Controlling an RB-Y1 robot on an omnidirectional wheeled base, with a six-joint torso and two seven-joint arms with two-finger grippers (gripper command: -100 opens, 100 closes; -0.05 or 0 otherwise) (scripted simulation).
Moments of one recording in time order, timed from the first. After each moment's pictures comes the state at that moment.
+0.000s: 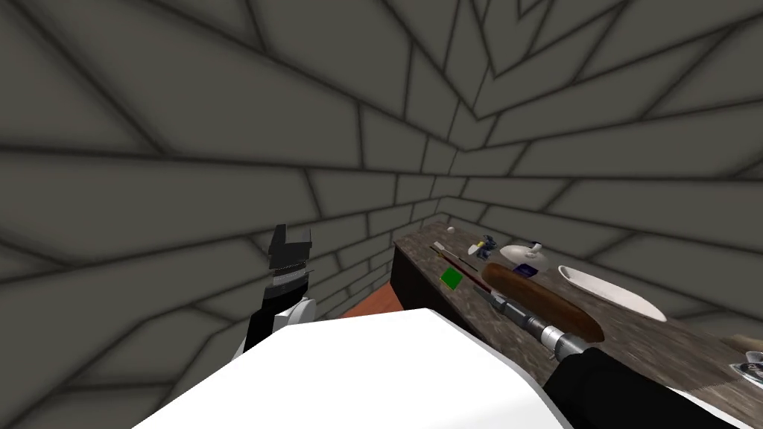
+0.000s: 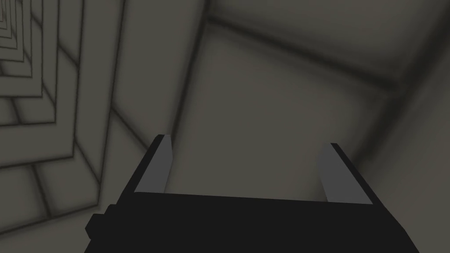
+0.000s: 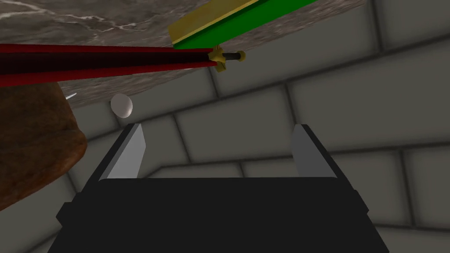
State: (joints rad) left arm 0.48 -0.01 -0.05 -2.27 0.10 -0.56 -0.05; right arm 1.01 -0.79 -0.43 -1.67 0.49 -0.58 -0.13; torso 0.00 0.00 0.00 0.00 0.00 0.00
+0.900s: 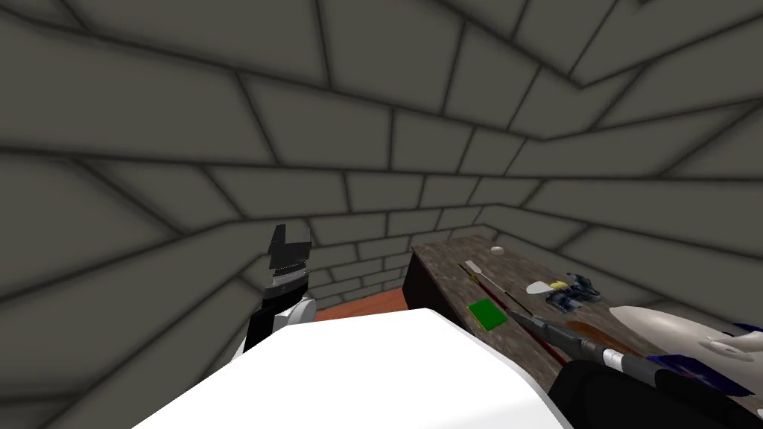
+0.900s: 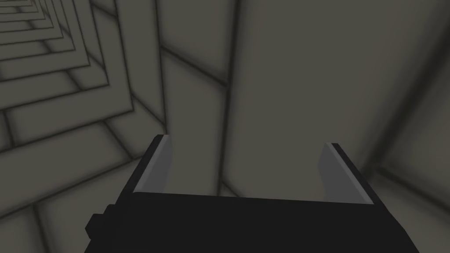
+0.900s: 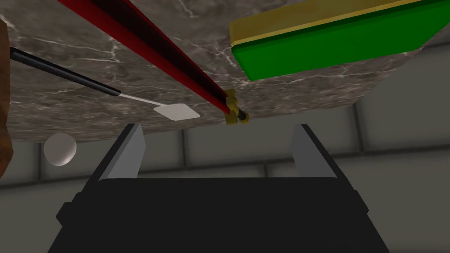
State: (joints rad) left arm 0.48 -0.01 -0.05 -2.27 0.10 -0.56 -0.05; right arm 1.13 -1.01 -0.48 -1.48 0.67 -0.60 -0.26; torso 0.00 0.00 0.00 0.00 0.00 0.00
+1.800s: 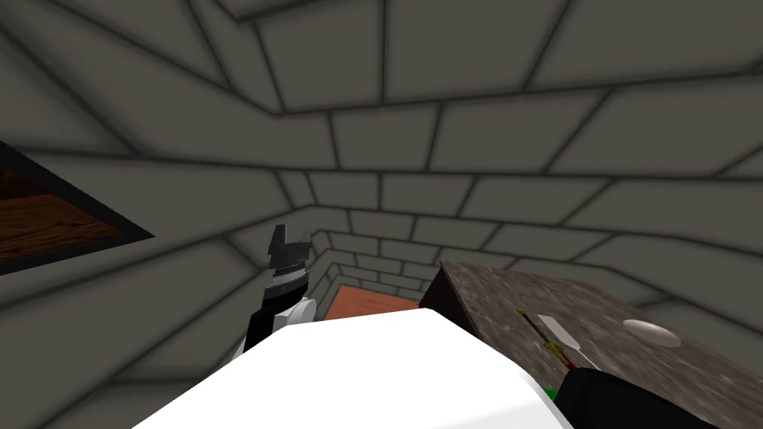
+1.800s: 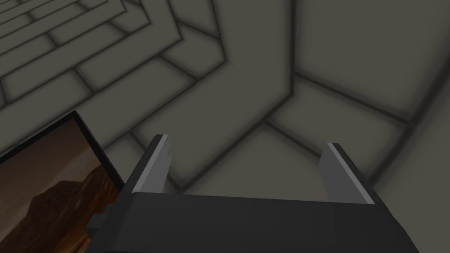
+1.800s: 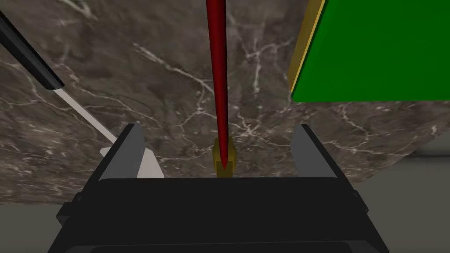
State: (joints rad) left arm 0.48 -0.01 -0.05 -2.27 0.10 -0.56 -0.05; right arm 1.25 -1.15 -0.39 -1.29 0.86 -0.66 -0.44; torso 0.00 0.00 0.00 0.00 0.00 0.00
